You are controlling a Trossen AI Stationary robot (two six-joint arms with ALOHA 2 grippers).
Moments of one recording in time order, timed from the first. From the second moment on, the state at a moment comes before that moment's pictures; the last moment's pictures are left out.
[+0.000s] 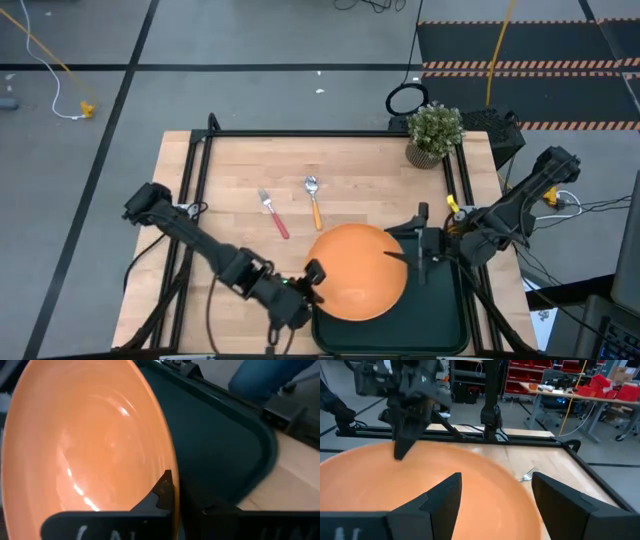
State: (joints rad) left arm -0.56 1.80 1.58 -0.54 -0.25 0.52; right arm 0.68 0.95 0.78 -0.10 0.76 0.13
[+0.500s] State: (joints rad) left arm -0.45 2.04 1.58 -0.16 0.02 0.72; right arm 0.68 0.84 0.78 -0.10 0.87 -0.06
